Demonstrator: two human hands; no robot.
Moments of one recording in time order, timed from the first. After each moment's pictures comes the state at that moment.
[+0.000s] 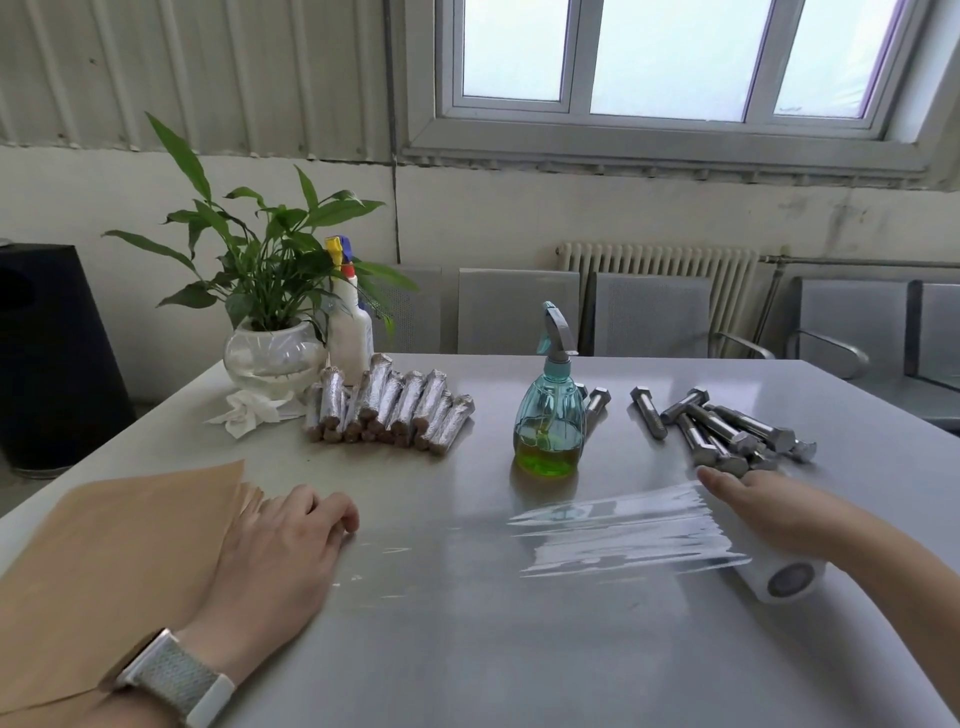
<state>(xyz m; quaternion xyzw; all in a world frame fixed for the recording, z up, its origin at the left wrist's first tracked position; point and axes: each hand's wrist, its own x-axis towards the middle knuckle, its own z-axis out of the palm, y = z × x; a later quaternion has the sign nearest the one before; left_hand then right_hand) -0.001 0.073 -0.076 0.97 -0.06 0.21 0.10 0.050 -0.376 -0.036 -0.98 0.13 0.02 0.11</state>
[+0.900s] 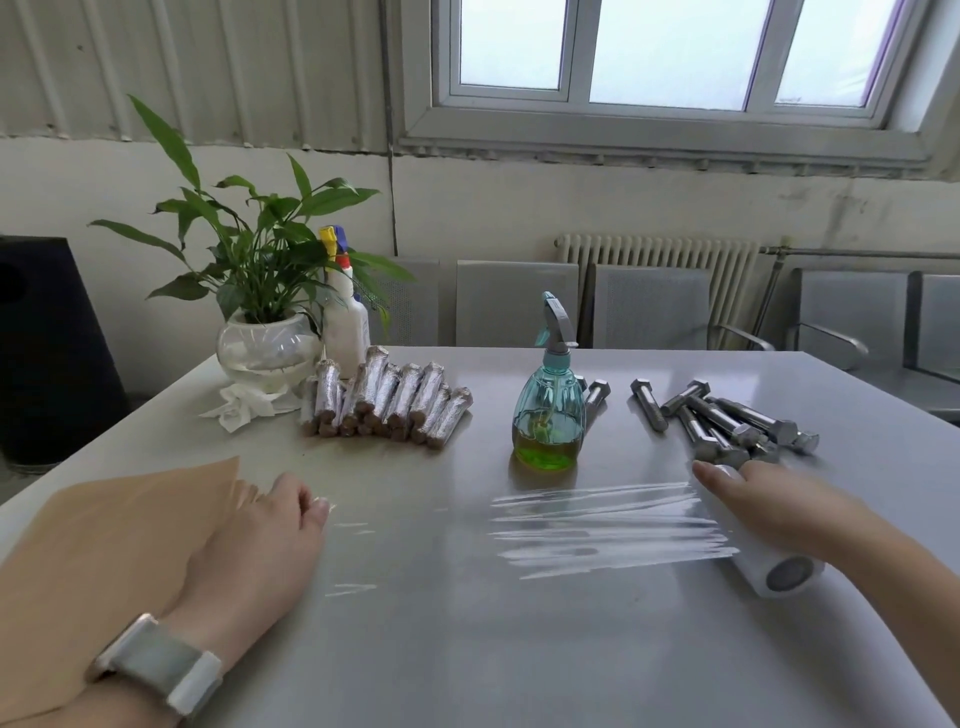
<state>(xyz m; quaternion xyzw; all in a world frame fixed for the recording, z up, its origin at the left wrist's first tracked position) 0.005 0.075 -0.067 0.96 0.09 0.15 0.21 0.043 -0.368 -0.035 -0.98 0.16 0.00 0.08</state>
